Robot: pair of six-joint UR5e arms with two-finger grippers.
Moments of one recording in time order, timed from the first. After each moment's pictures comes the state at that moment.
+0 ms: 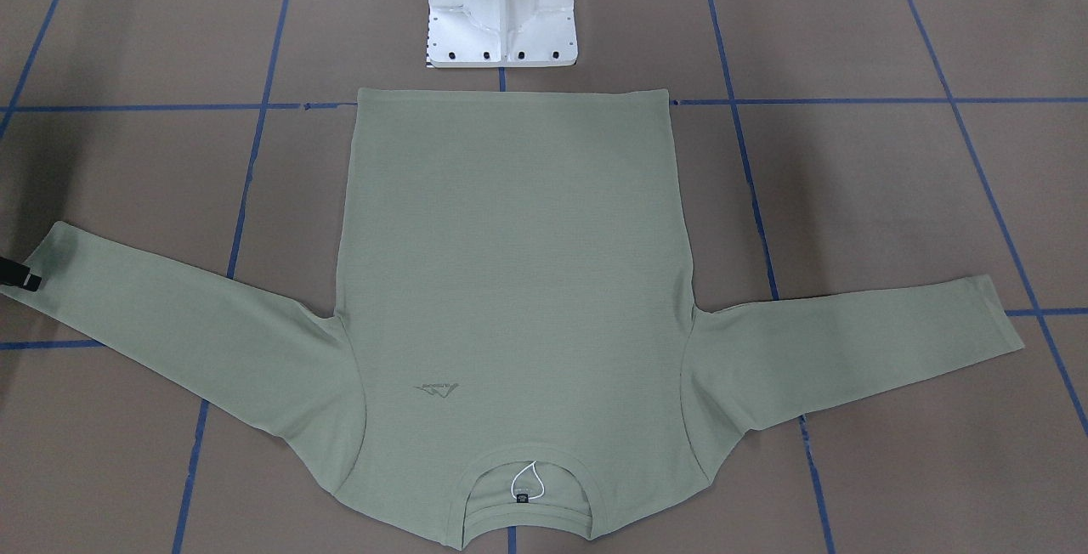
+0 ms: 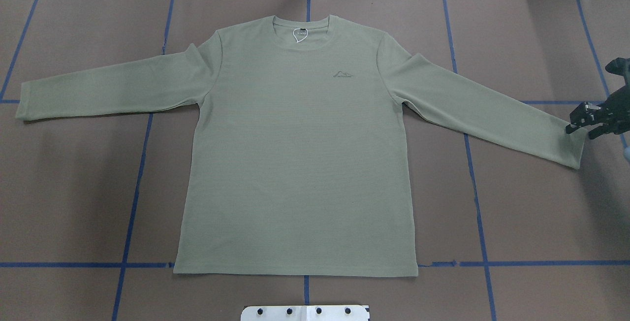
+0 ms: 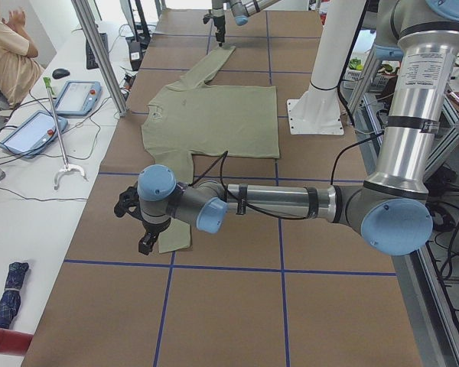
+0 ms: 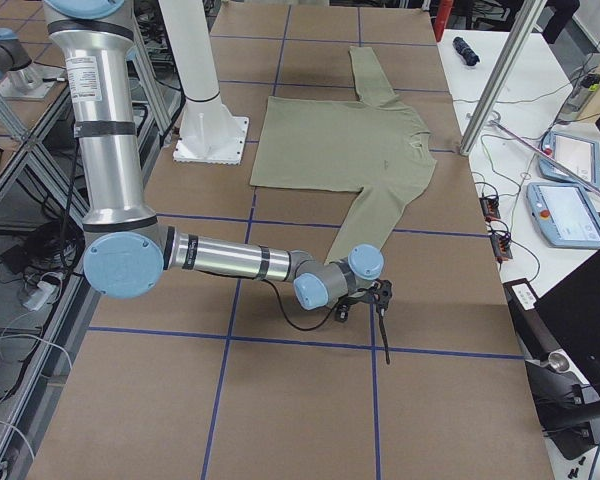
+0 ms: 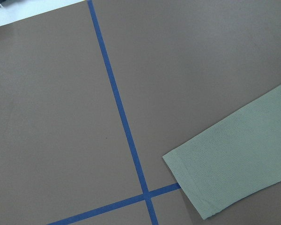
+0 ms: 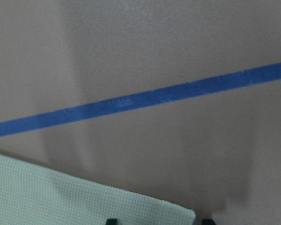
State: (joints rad) left arm -1.54 -1.72 -1.44 -1.93 -2.36 0.02; right arm 1.18 -1.47 1.26 -1.03 2.40 0.72
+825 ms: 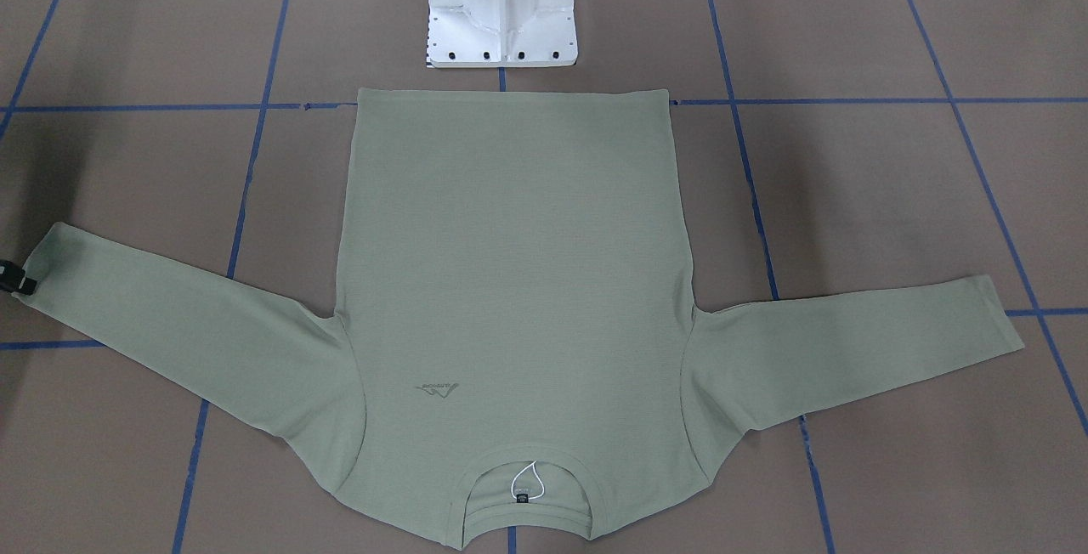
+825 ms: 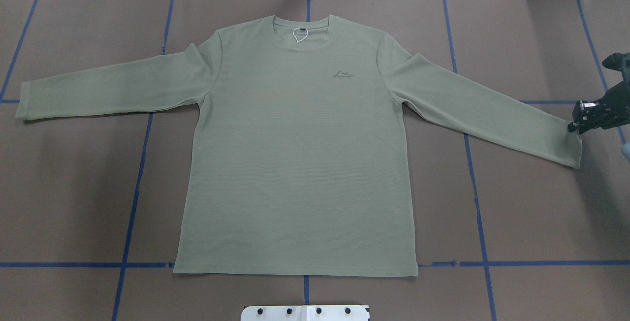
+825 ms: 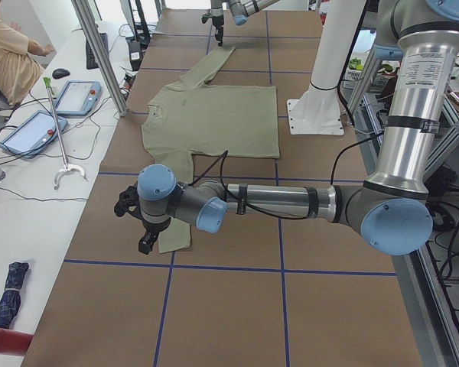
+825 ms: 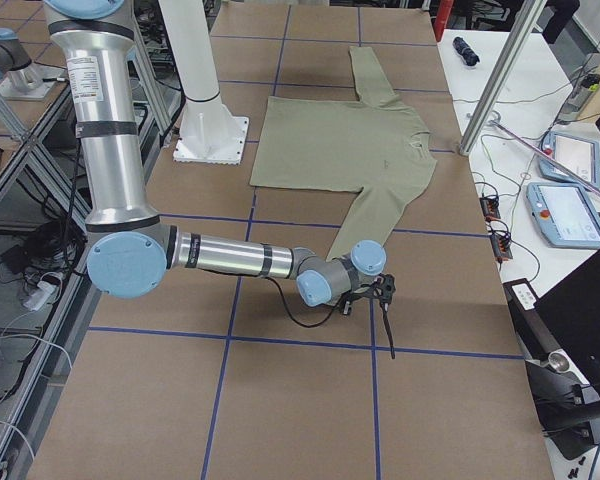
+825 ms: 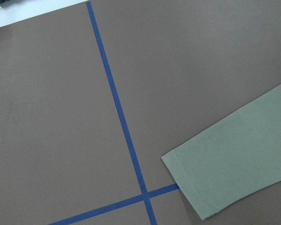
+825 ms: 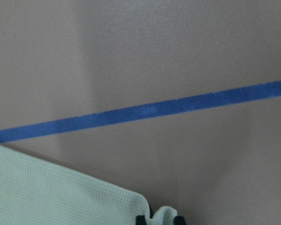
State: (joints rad) left arm -1.54 -1.72 -1.45 -1.93 -2.37 0.02; right arm 1.19 -1.47 1.29 -1.02 2.41 0.70
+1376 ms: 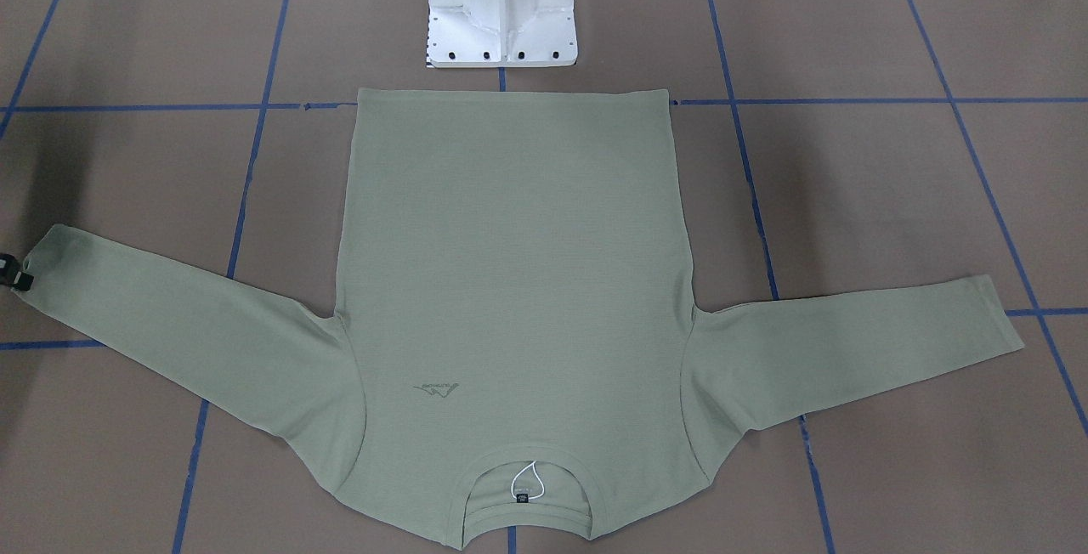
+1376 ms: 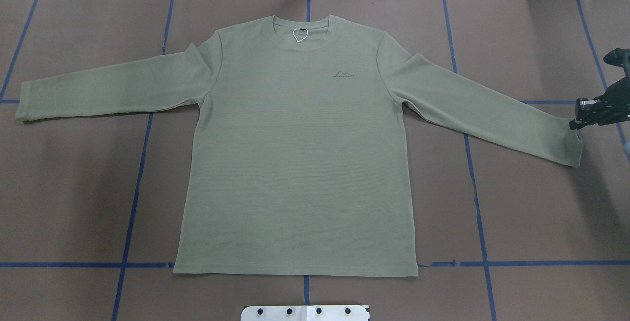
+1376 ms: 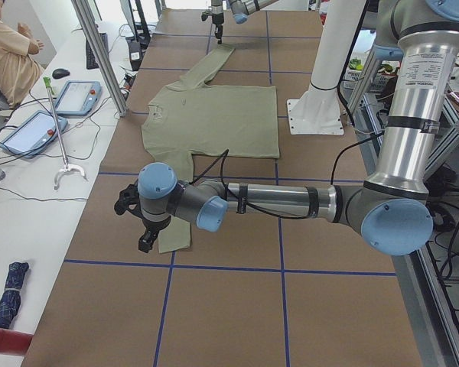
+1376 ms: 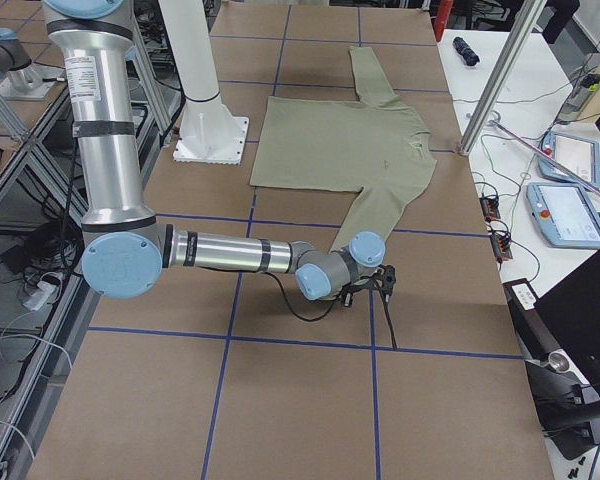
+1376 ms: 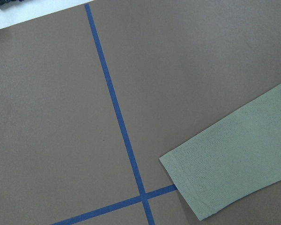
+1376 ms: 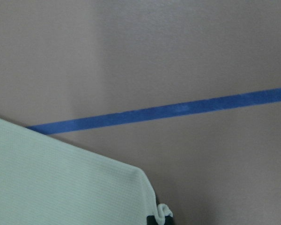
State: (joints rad) left arm -1.54 -1.72 -1.46 -1.93 -2.37 0.02; right arm 1.19 -1.48 1.36 -1.04 2.43 0.71
